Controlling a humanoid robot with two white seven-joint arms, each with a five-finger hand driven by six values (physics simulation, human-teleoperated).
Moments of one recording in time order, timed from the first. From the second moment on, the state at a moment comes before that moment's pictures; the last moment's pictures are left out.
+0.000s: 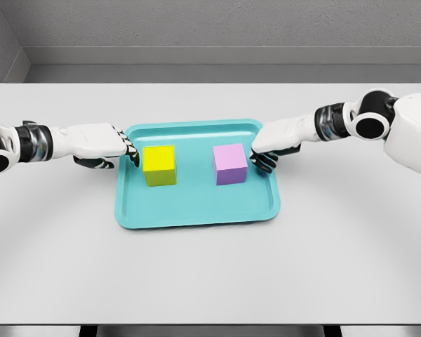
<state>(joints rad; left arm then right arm) -0.70 0.72 -0.69 -1.36 -0.56 -0.61 -0.61 -1.10 -0.57 1.24 -1.11 0.27 -0.61 0.61</state>
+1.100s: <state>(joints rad) -0.72 0.64 -0.70 -1.35 -0.57 -0.61 -0.61 -1.12 -0.53 1.25 -1.11 0.28 -0.59 0.62</state>
